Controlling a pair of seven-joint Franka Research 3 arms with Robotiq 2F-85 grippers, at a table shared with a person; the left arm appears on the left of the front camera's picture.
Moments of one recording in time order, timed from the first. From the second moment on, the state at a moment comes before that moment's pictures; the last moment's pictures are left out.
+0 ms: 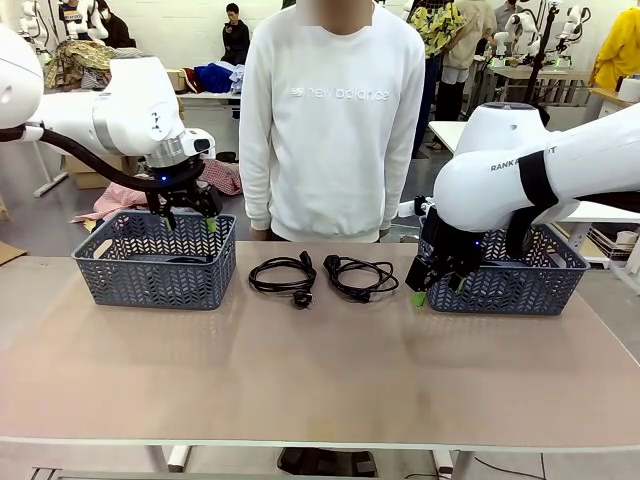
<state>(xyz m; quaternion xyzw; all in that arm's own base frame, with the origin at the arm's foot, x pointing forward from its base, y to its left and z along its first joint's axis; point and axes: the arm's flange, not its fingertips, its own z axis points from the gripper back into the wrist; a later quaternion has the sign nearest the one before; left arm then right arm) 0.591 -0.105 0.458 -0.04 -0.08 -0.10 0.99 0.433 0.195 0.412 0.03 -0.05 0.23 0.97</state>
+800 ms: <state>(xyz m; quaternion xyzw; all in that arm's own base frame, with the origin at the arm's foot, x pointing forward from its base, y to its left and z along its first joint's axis) 0.581 -0.124 0.469 -0.05 -0.09 -0.13 0.99 0.433 0.195 0.412 0.03 -0.05 0.23 0.97</state>
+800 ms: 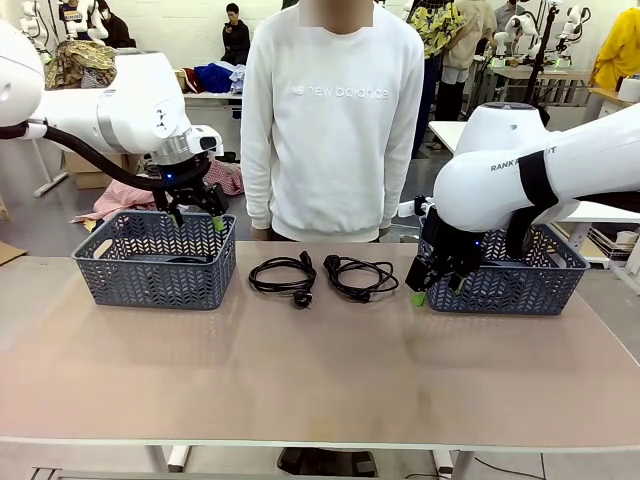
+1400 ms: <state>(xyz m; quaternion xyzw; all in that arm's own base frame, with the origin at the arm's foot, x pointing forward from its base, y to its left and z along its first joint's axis) 0.490 -0.175 0.489 -0.08 -0.12 -0.32 0.94 0.433 0.195 0.412 0.03 -0.05 0.23 0.97</state>
